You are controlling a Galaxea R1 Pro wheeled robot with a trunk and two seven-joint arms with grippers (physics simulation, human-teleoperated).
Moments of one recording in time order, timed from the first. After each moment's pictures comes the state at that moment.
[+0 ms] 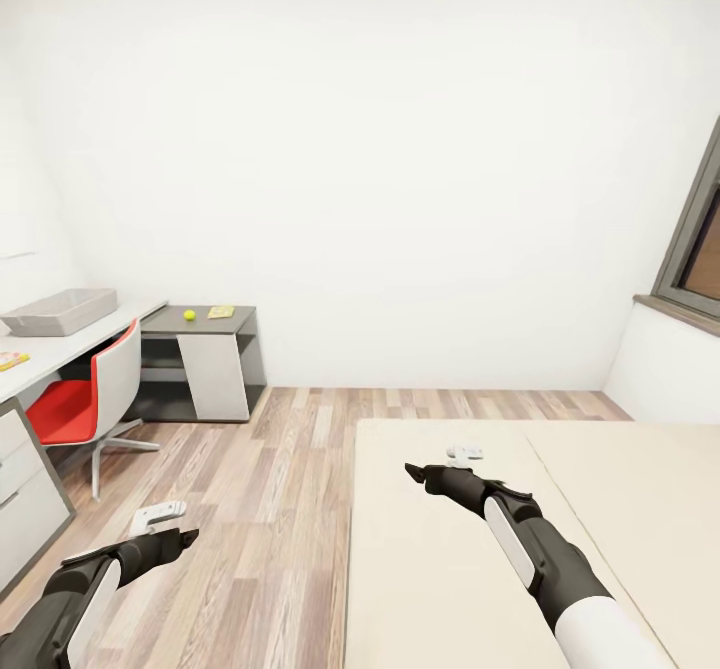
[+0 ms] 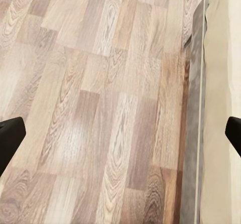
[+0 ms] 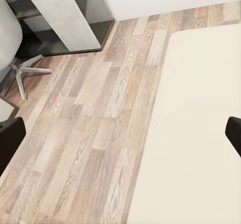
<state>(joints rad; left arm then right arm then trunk) -0.35 0.23 0.18 -0.95 0.17 0.54 -0.19 -0.56 -0.05 0.15 -0.87 -0.35 0.39 0.28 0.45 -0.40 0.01</state>
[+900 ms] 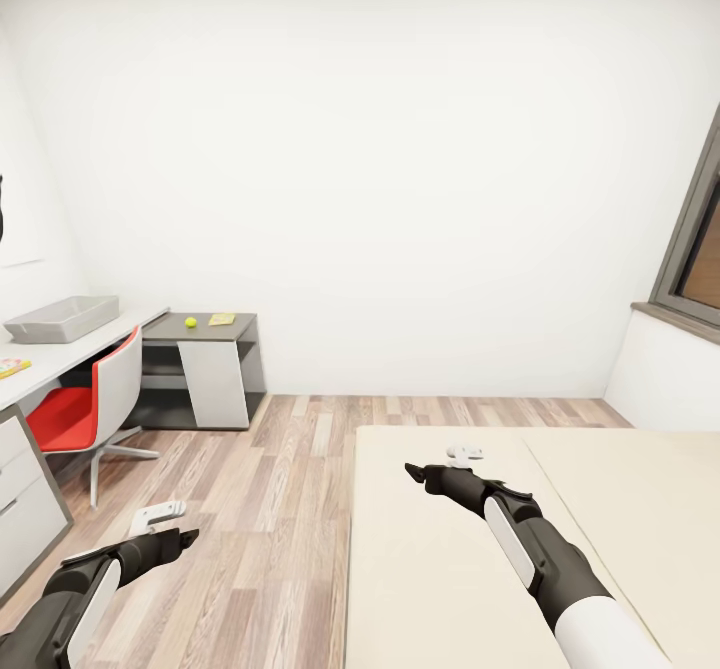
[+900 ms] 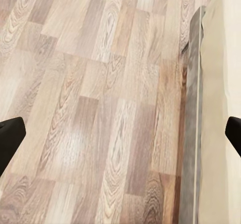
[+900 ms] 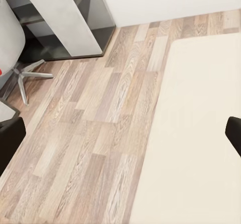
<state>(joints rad) -0.35 0.23 0.18 -0.95 0.17 0.54 -0.19 -0.56 -0.05 0.15 -0.87 -0.35 0.39 0.28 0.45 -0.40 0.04</state>
